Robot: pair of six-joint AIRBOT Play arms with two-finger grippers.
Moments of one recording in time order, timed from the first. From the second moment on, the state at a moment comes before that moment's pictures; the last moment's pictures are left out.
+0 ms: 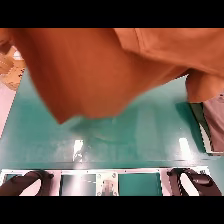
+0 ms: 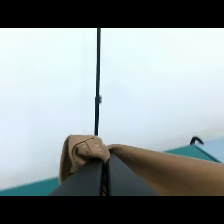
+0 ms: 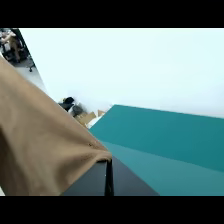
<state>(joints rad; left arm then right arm) -0.09 -1.04 2.03 1.14 -0.91 -1.41 -0.15 -0.64 1.50 -0.69 1.12 1.35</state>
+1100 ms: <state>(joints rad) -0.05 -1.88 2.04 0.91 -1.25 -1.37 -0.12 -1.72 1.43 -0.75 0.92 1.31</state>
